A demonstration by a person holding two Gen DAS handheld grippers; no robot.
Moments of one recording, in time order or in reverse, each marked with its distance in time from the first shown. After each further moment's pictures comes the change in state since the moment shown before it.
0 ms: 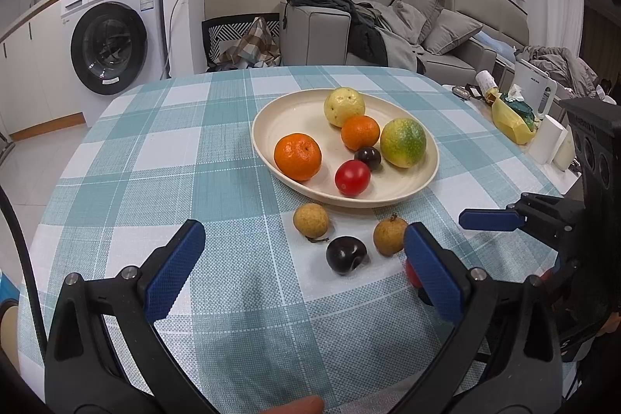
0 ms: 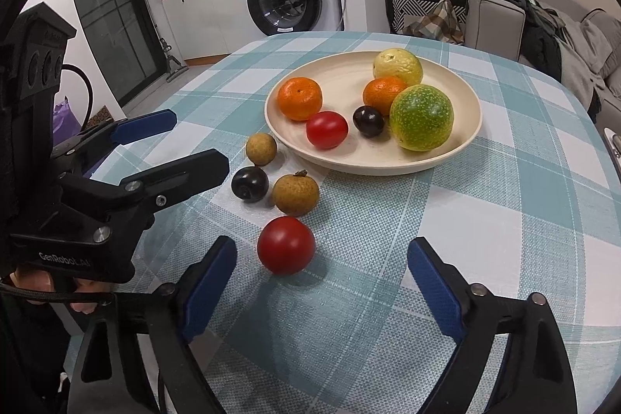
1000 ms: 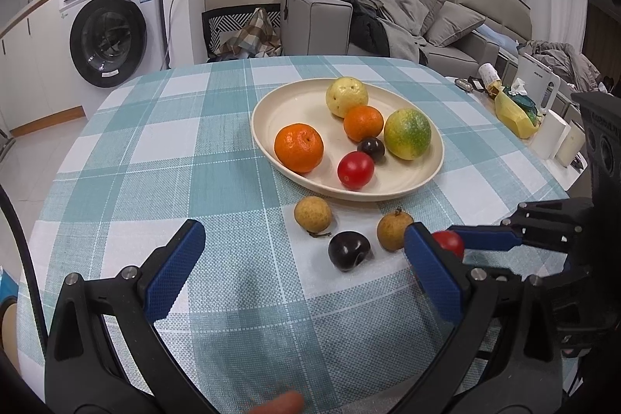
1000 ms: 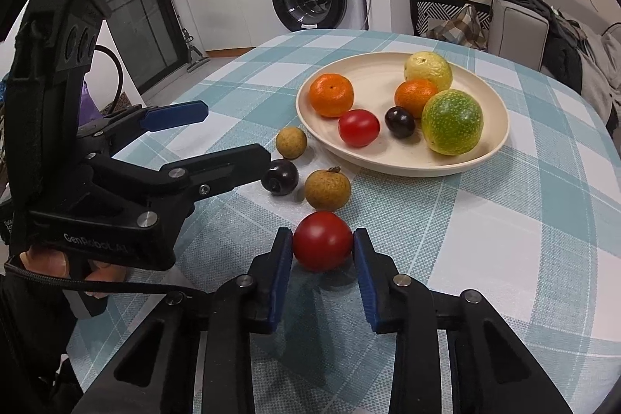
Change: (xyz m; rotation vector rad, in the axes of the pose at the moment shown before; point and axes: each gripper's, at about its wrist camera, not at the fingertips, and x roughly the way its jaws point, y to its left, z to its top) left arm 0.010 0.001 -0.004 -0.002 0.041 -0.001; right arm 0.000 0.004 0.000 -0.055 0.003 0.054
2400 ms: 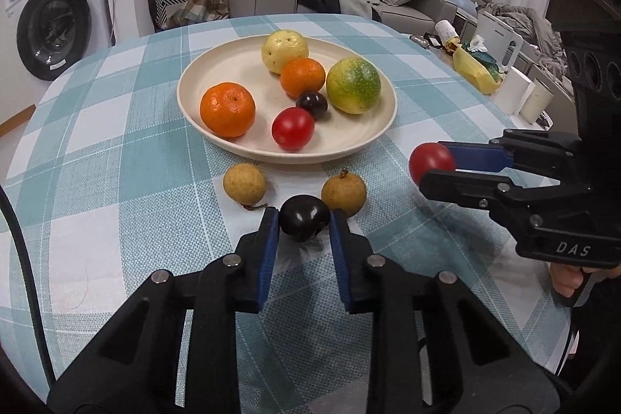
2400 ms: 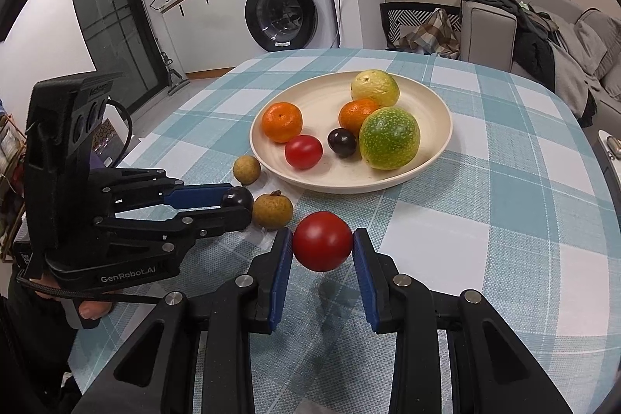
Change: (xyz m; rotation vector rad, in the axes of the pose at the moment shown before) left arm 0.026 -0.023 -0.002 0.085 0.145 -0.165; right arm -0.023 -0.028 0.004 0.072 -0.058 -0.049
